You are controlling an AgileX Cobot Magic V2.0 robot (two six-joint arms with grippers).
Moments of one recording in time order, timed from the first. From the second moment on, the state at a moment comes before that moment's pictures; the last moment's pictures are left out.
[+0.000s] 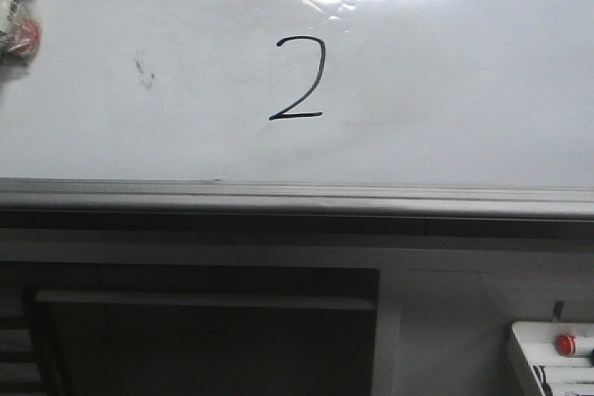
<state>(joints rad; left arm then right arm) -0.11 0.33 -0.36 -0.25 0.26 0.24 0.16 0.12 -0.44 -0.06 0.69 0.07</state>
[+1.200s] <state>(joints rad) -0.09 0.00 0.00 -0.09 0.00 0.24 0.16 0.12 -0.44 -0.06 0.69 0.07</state>
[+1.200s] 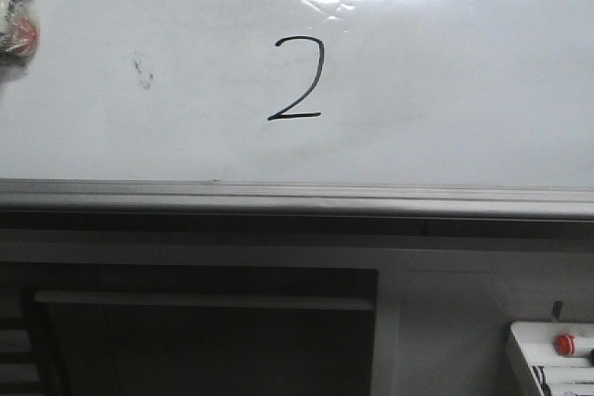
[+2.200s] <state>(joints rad) -0.09 0.00 0.00 -0.09 0.01 0.24 0.09 0.04 -0.32 -0.06 0.58 0.07</state>
